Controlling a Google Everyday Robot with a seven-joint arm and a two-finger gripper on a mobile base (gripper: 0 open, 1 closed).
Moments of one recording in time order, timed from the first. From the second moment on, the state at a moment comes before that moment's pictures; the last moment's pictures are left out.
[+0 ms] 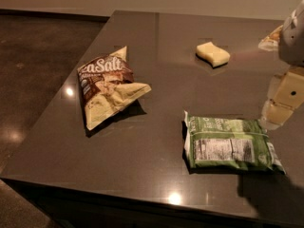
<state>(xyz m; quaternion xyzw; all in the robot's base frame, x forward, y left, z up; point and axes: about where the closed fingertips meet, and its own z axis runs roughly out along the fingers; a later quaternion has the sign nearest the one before) 0.438 -0.217 0.976 -0.60 0.78 -0.03 0.16</state>
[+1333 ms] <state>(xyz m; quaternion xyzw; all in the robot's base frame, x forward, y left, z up) 0.522 -0.224 0.960 -0.52 0.84 -0.03 0.16</state>
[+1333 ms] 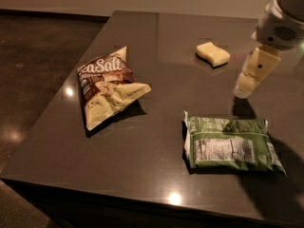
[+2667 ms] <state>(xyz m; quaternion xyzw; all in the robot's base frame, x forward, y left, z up) 0.676 -0.272 0.900 -0.37 0.90 0.00 0.22</state>
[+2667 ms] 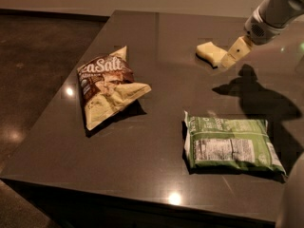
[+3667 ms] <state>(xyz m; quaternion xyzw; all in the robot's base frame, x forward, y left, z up) 0.729 -0.255 0.856 -0.30 0.92 0.03 0.24</state>
